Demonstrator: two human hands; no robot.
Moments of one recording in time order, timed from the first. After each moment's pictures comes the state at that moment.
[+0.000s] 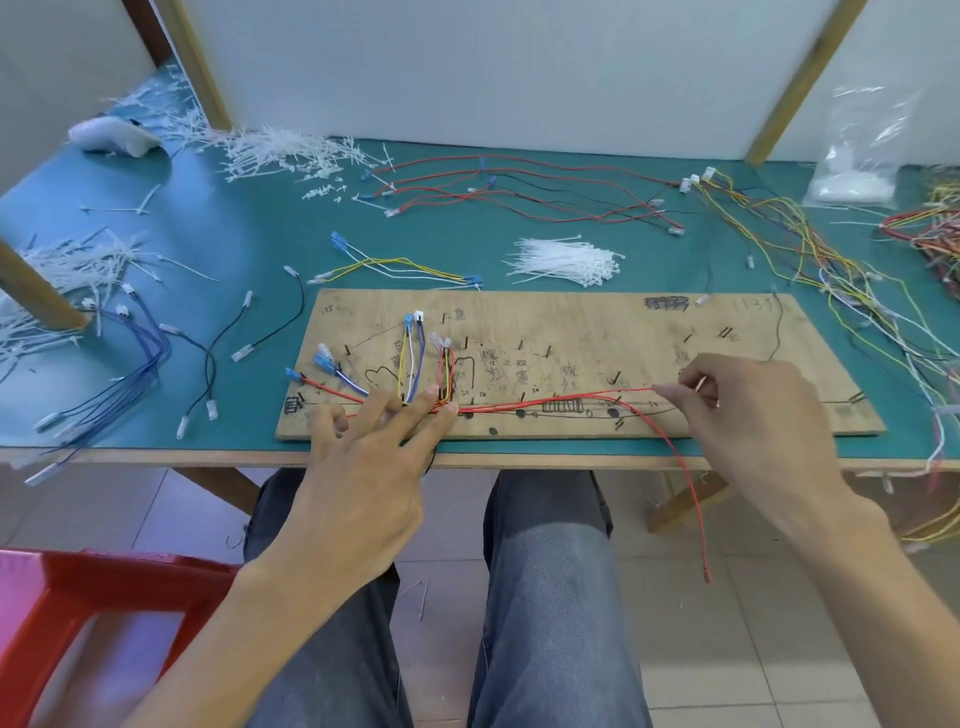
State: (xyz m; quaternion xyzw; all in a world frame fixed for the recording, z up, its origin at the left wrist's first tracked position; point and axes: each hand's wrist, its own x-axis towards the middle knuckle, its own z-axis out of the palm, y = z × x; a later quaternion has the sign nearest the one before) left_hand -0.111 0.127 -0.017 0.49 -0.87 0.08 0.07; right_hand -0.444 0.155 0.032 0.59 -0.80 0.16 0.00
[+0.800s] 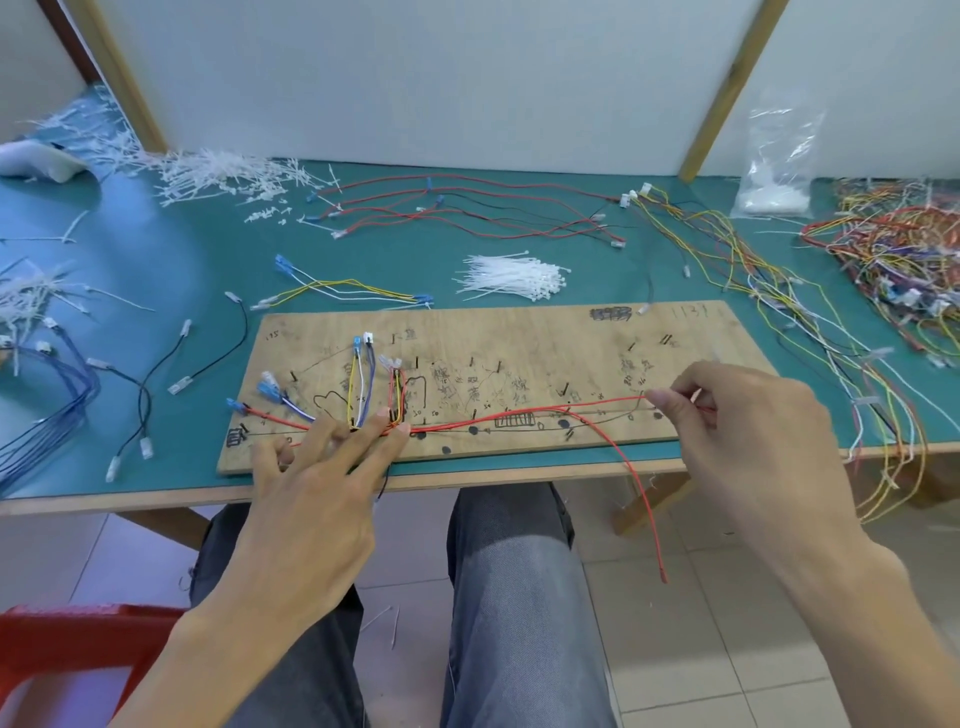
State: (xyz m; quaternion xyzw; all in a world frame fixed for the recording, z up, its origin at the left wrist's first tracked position) left_hand -0.108 0.120 -0.035 0.47 -0.87 0.10 0.11; right_hand -0.434 0.194 0.071 0.57 -0.80 0.19 0.06
